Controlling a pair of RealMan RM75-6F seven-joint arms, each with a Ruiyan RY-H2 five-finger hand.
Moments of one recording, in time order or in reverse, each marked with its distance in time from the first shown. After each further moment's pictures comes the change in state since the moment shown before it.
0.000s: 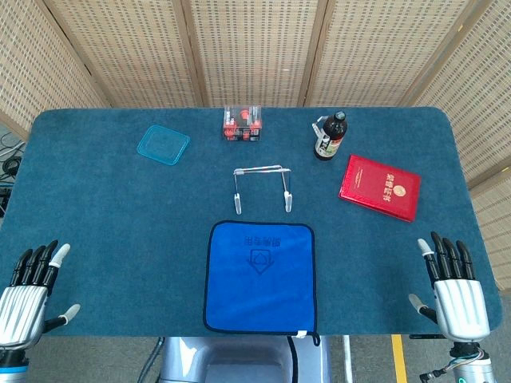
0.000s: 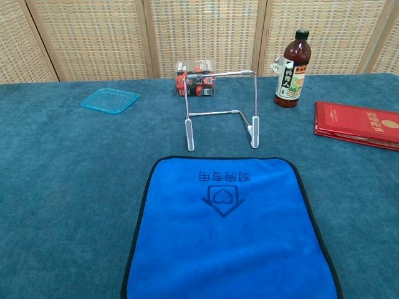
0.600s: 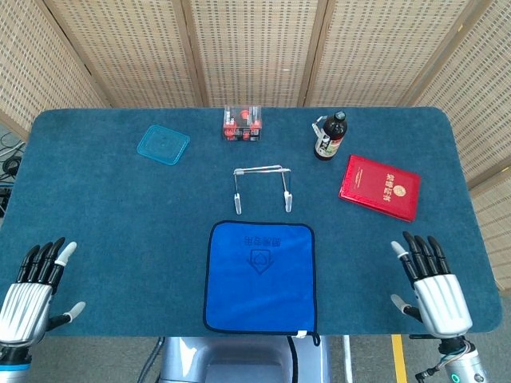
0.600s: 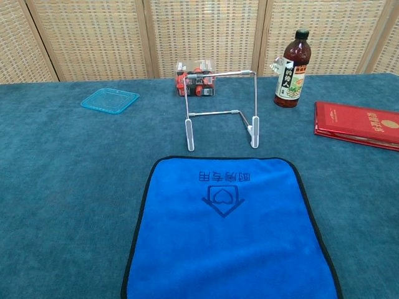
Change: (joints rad) left arm -0.020 -0.005 -0.006 0.031 0.037 -0.001 -0.050; right arm 0.072 -0.004 -0.020 0.085 -0.132 -0.047 0.123
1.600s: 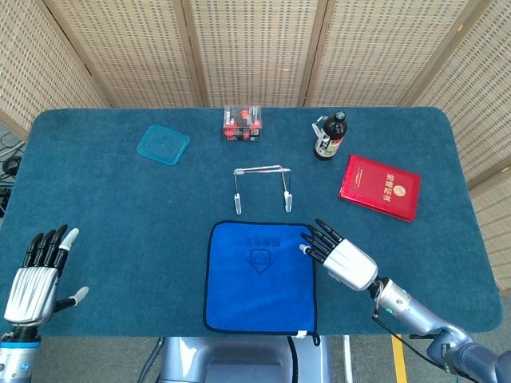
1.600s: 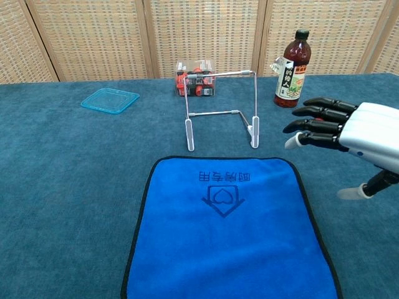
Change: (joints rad) left arm -0.058 -0.063 -0.071 0.046 -0.130 -0.071 0.031; right arm 0.445 -0.384 -0.016 0.767 -0.261 -0.169 0.274
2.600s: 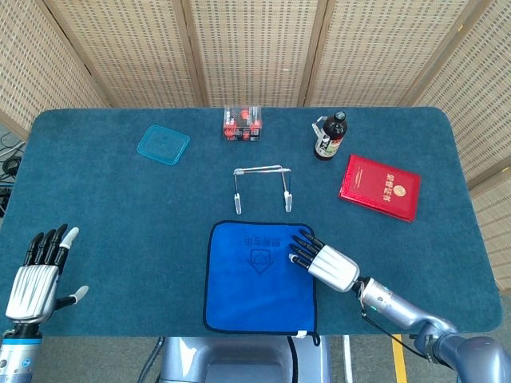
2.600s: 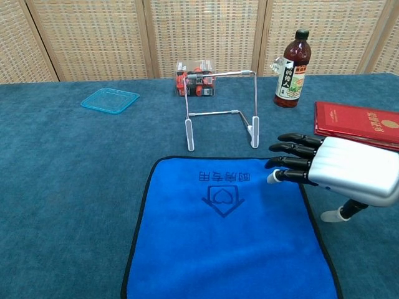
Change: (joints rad) left arm -0.017 -0.006 0.002 0.004 -0.040 -0.013 0.007; right arm 0.076 -0.147 -0.120 0.228 0.033 -0.018 -0.011
